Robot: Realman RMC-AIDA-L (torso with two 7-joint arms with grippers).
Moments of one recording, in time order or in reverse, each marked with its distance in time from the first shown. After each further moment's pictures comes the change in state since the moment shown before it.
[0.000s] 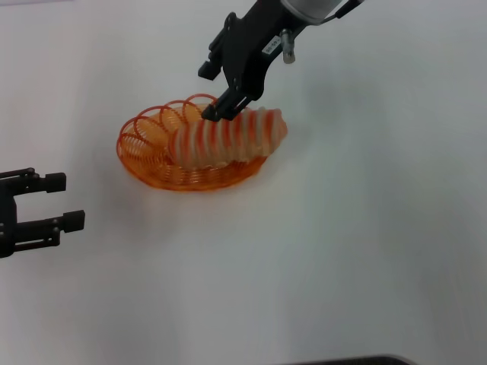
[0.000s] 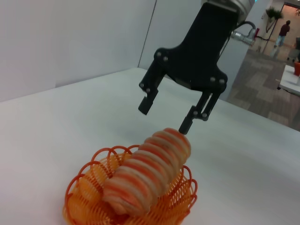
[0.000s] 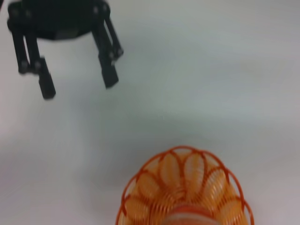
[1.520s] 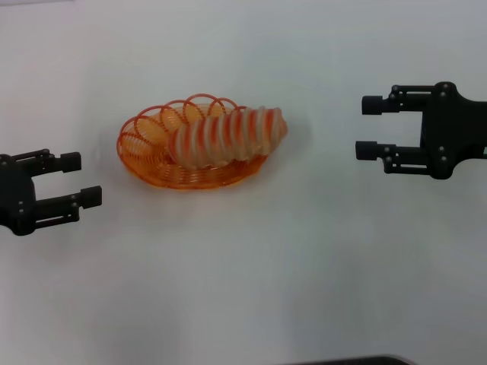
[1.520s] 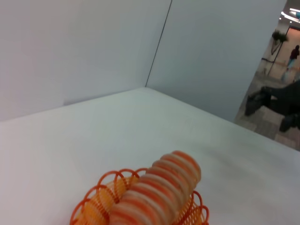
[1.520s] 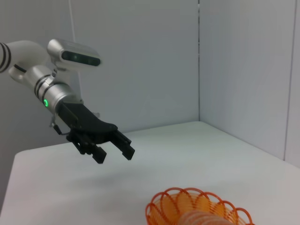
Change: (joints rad) left arm -0.019 -0.019 -0.005 -0.057 -0.048 -0.060 -0.006; right arm -0.692 0.001 0.698 -0.032 0.327 -0.386 -0.665
